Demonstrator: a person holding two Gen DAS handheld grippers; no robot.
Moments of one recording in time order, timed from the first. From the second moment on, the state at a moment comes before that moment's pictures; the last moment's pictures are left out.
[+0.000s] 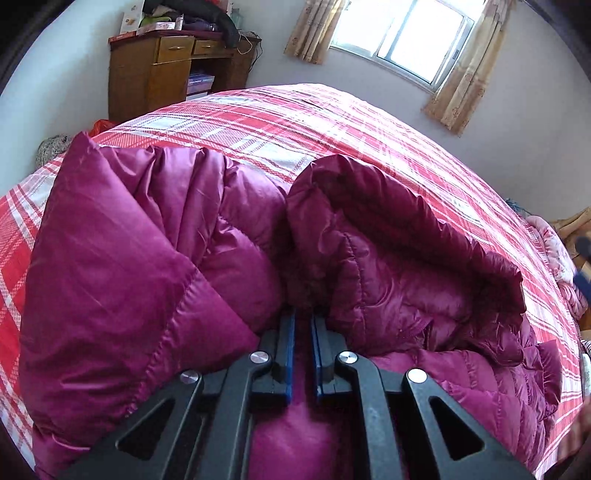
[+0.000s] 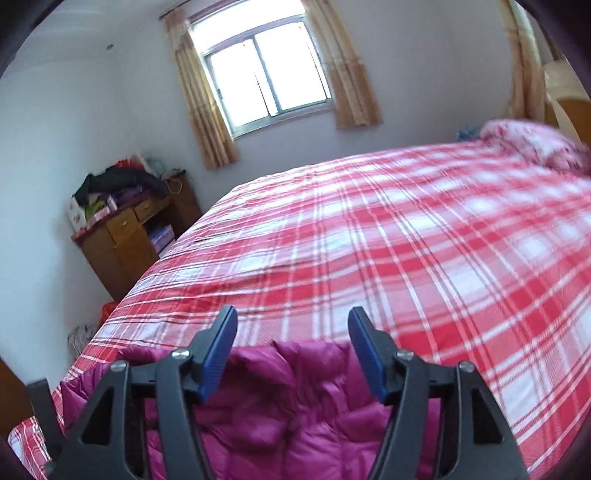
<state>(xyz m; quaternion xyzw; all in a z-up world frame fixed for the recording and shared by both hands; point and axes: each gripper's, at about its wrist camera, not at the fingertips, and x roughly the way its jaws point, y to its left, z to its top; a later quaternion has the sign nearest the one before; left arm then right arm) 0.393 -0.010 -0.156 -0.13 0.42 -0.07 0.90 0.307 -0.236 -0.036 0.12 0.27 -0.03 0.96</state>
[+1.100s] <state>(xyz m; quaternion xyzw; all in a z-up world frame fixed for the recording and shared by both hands) 0.436 -0.037 -0.140 -0.02 0.45 -0.06 0.89 0.334 -0.221 -0.145 0.17 0.40 0.09 0.90</state>
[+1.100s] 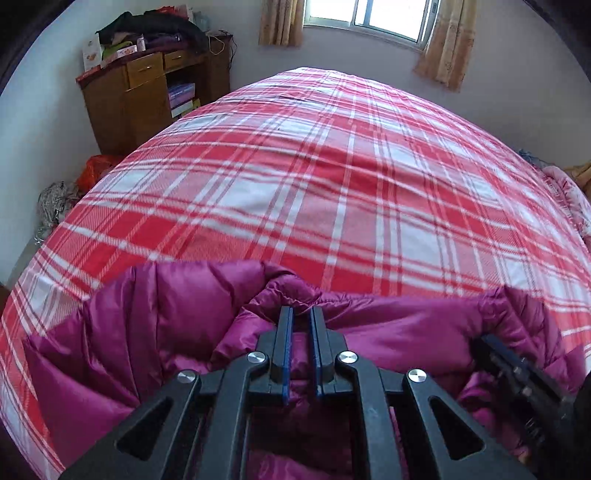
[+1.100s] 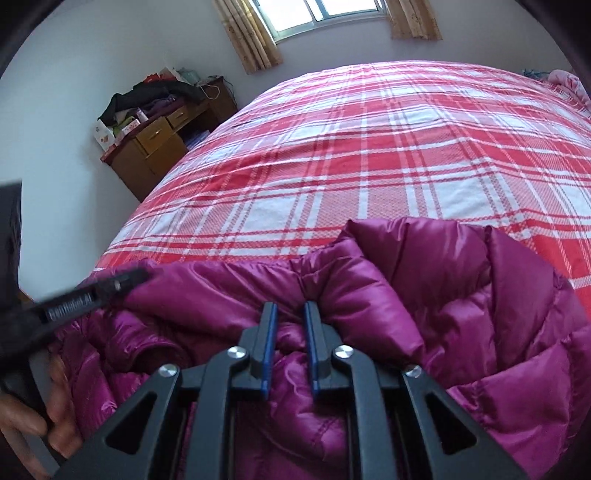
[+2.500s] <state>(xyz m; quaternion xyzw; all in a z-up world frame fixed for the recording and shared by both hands) 0.266 0.010 -0.054 -0.03 0.35 -0.17 0.92 0.139 -0.285 -0.036 0.06 0.26 0.09 0.96</state>
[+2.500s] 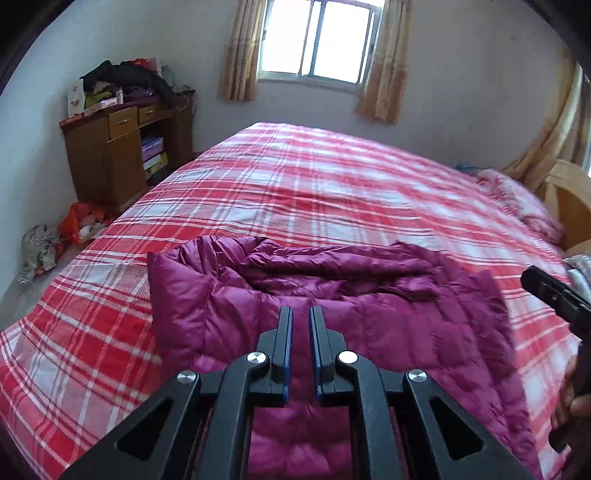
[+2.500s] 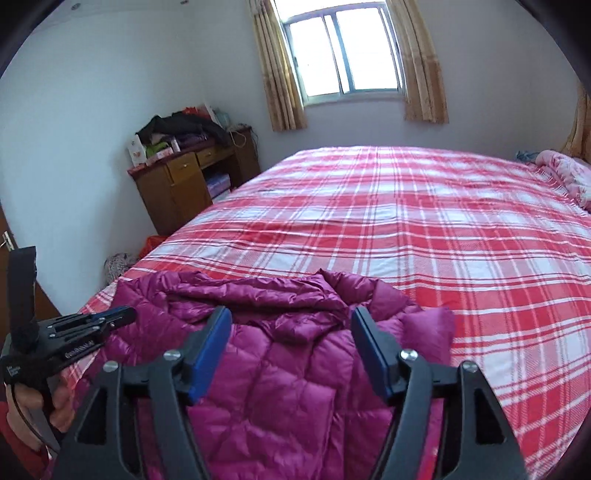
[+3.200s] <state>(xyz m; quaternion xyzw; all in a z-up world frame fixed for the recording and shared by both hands) 0.021 0.151 -0.091 0.01 0.38 -0.20 0.90 -0.112 -0.377 -0.120 0.10 0.38 0.06 0.92</state>
